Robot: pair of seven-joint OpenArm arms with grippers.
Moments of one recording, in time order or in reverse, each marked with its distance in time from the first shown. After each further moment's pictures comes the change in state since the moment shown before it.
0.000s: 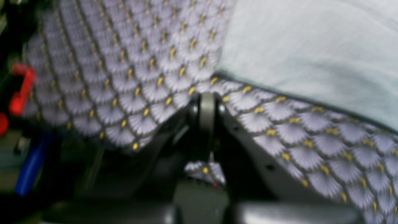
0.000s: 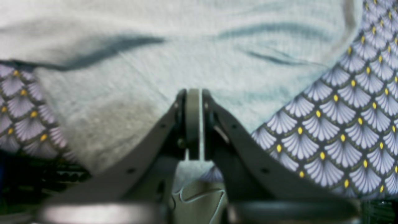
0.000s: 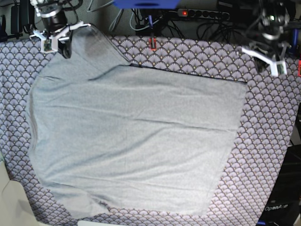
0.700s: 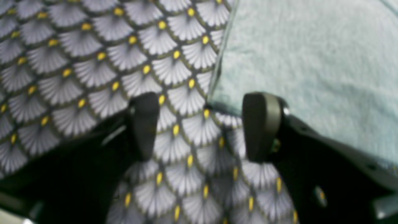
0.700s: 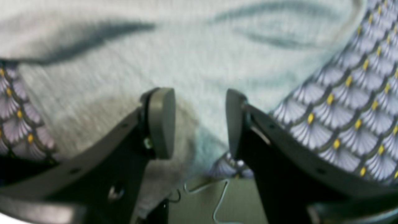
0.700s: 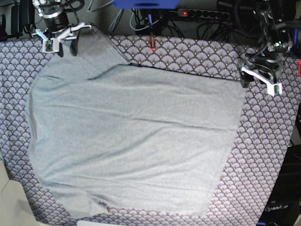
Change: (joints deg) left arm -15.2 2.2 -4.6 -16.3 0.3 -13.7 7.4; right arm 0.2 -2.0 0.7 -2.7 0.2 0.0 -1.4
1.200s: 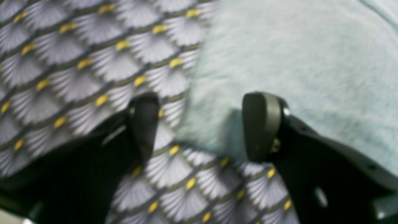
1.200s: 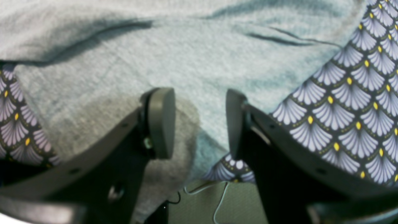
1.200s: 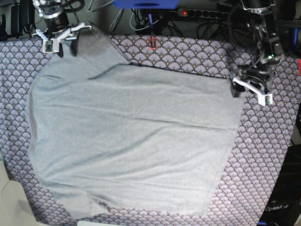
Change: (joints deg) left arm -5.1 0.8 4.5 -6.6 0.0 -0.9 -1.9; right arm 0.3 0.0 0.0 0.0 0.0 0.0 0.4
